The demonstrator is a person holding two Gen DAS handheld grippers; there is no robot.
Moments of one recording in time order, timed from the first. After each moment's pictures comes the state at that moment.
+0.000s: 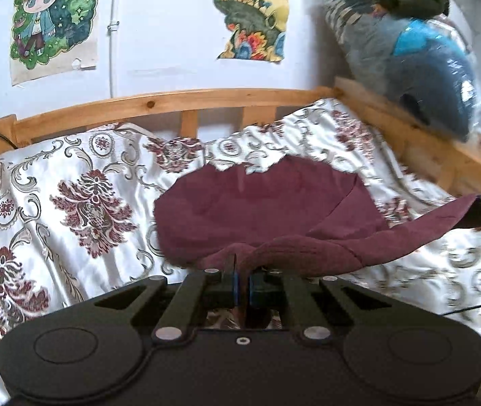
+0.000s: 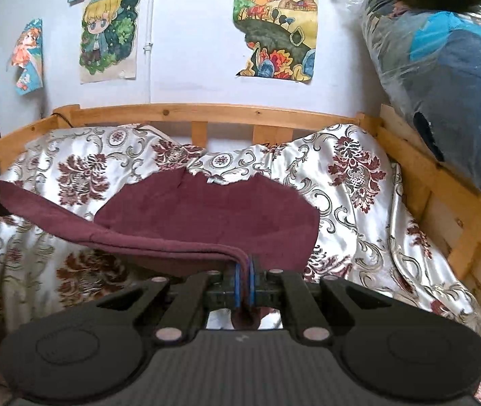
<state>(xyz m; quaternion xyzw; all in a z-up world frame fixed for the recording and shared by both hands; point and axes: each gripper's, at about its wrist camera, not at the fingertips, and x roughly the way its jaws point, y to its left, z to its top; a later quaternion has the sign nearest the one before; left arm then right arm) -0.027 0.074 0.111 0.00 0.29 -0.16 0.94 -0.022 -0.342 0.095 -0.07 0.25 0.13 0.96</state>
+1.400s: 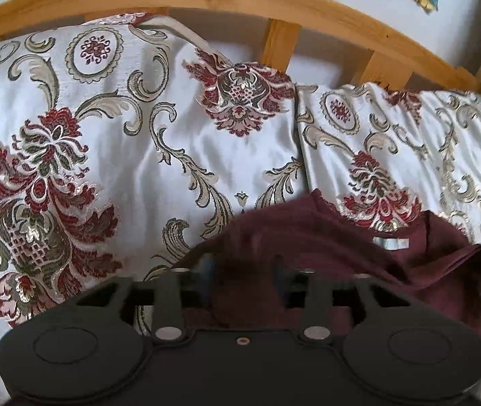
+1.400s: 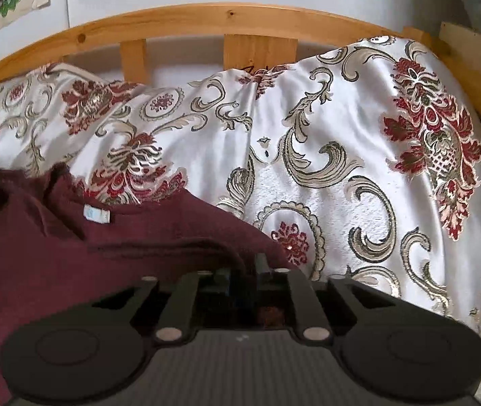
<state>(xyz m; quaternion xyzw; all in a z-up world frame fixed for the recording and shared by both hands) 0.290 0.077 0.012 -0.10 0.45 -0.05 0.89 0.307 -0.322 -0.018 -0.06 0.37 0.11 0.92</state>
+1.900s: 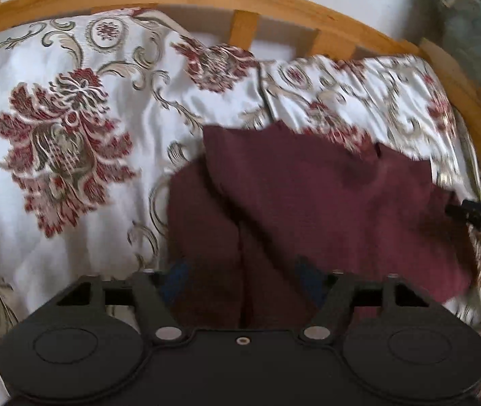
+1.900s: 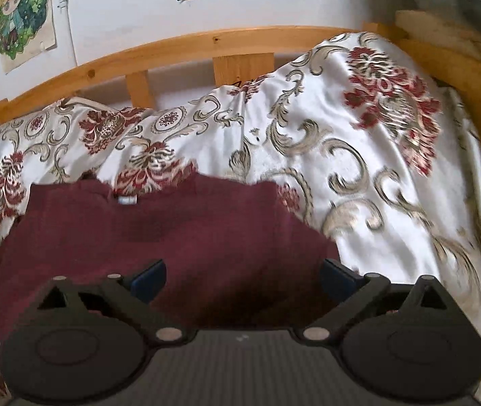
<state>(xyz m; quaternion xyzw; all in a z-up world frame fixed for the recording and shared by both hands) 0.167 0.086 0.002 -0.07 0.43 -0.11 0.89 0.219 -0.347 -0.028 0.00 0.32 0.10 0.94</state>
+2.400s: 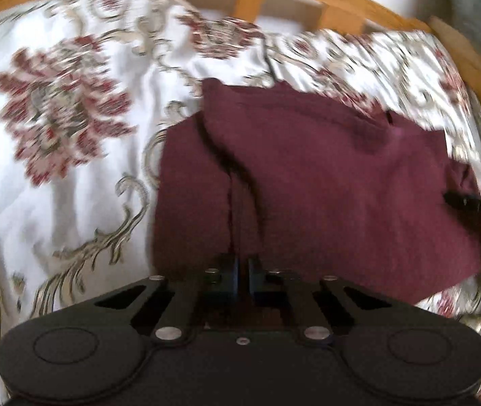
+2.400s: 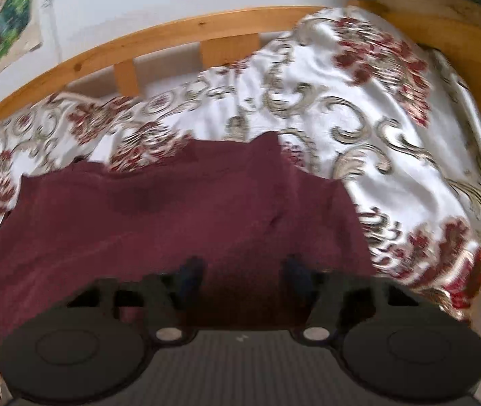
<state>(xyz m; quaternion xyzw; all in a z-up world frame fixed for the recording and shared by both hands) 0.148 0.072 -0.027 -0.08 0.44 -0.07 0.89 0.212 -0.338 -0.061 0.05 0.33 0.07 0.94</state>
